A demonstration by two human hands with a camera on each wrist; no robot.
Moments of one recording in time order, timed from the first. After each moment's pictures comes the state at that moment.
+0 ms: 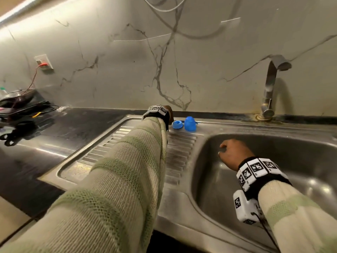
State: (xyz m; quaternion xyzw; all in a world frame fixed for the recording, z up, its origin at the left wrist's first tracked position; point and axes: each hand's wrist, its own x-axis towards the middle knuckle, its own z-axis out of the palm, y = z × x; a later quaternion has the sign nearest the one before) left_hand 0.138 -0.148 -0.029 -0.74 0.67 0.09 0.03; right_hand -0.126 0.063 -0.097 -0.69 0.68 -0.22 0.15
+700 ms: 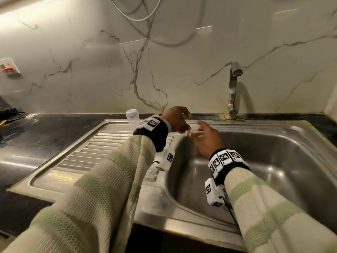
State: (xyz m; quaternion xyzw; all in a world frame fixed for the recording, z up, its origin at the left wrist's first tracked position) left_hand 0.013 0.030 0.007 -0.54 0.76 0.29 -0.23; right_hand -0.126 0.083 -0.071 -0.62 0.61 -0.45 0.22
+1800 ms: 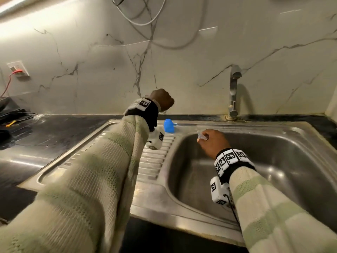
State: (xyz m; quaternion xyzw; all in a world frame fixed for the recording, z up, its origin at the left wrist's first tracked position) left_hand 0.044 -0.013 0.062 -0.65 0.75 0.00 -0.13; right_hand -0.146 0.079 -0.082 -0.64 0.63 -0.40 0.20
